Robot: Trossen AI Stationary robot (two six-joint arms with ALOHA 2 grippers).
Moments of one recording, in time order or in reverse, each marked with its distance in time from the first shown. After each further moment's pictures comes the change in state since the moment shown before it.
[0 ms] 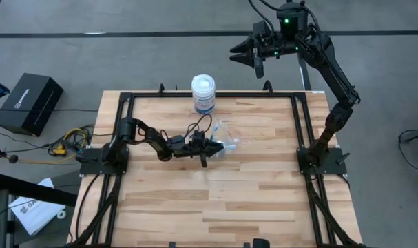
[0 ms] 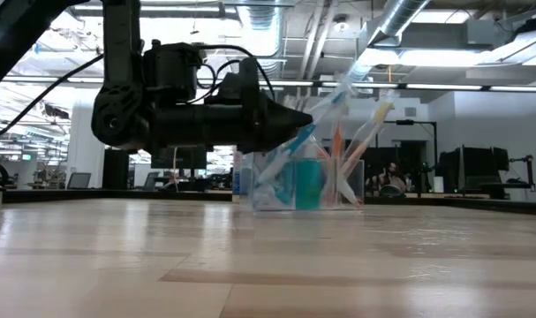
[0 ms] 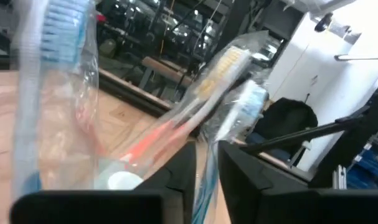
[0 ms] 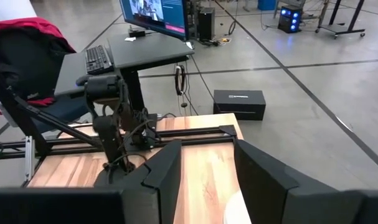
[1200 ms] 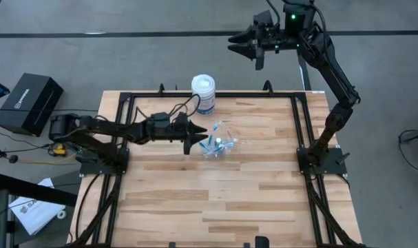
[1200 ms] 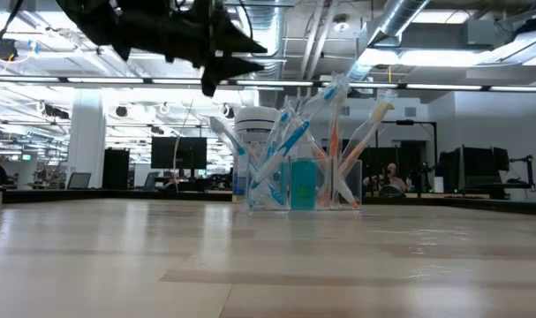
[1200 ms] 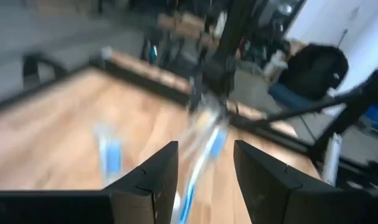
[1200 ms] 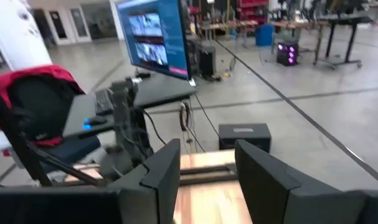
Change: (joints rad) left arm 0.097 -0.787 -0.035 -1.022 0.109 0.124; right arm 0.000 0.000 0.001 0.192 -0.028 0.155
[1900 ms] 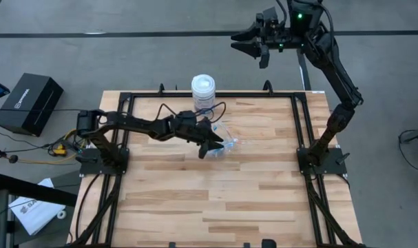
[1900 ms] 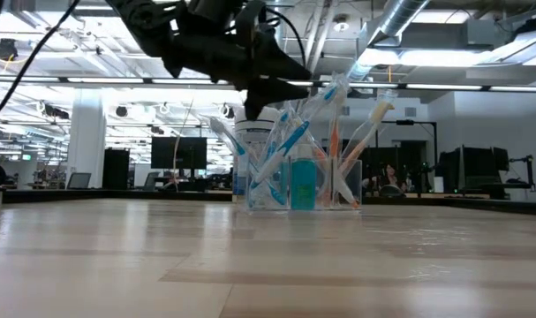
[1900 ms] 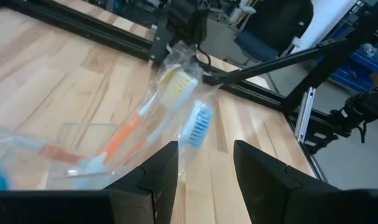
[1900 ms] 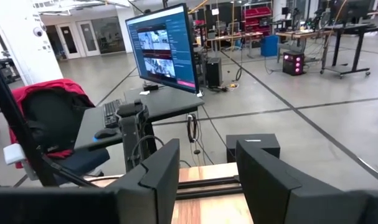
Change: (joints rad) left arm 0.019 0.318 0.269 -0.122 0.268 0.019; right arm -0.002 -0.024 0.000 0.047 -0.029 0.065
